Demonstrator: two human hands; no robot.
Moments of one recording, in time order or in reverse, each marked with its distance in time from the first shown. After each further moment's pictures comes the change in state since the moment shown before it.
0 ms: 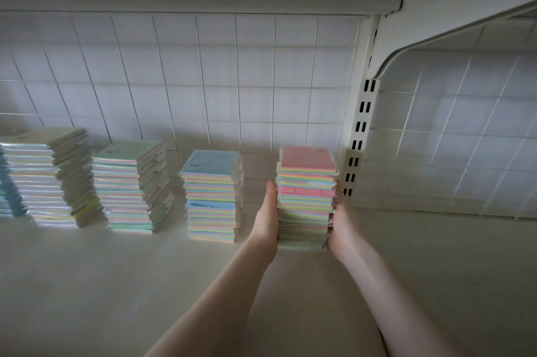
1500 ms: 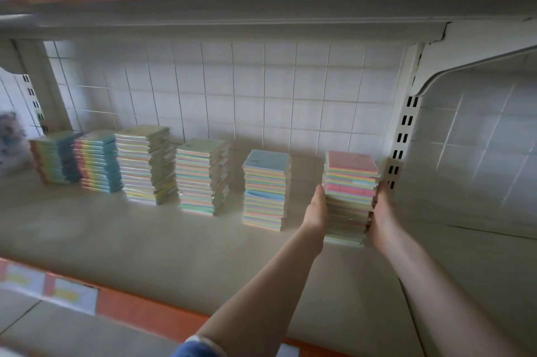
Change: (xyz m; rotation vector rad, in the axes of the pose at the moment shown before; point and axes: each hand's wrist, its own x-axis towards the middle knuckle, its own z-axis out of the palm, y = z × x) left_hand -0.038 0.017 0.012 0.171 0.076 -0.023; right_hand 0.010 -0.005 0.005 -0.008 0.024 -0.033
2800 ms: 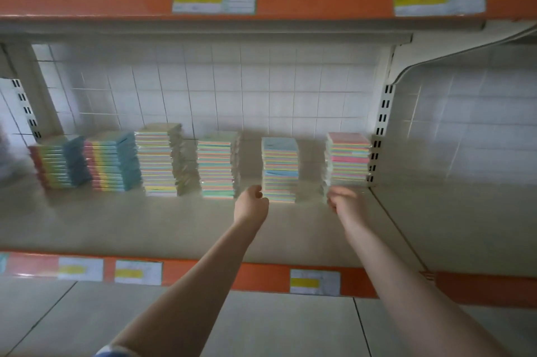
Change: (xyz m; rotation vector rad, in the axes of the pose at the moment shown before) left_hand -0.065 0.004 -0.165 0.584 0.213 0.238; right_hand -0.106 0.054 0.056 -0.387 0.218 -0.216
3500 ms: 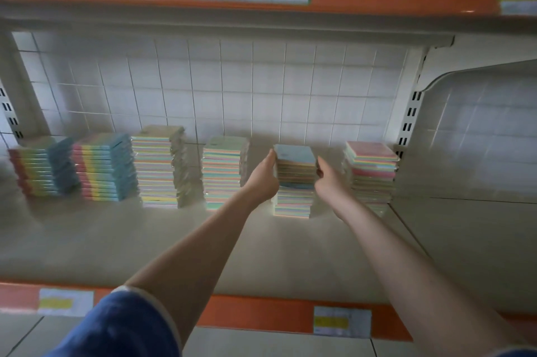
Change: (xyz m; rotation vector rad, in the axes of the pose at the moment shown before) left_hand 0.079 0.038 -0.020 0.151 -0.200 0.290; right_hand 0.029 -0.063 0.065 -0.441 -0.224 -0.193
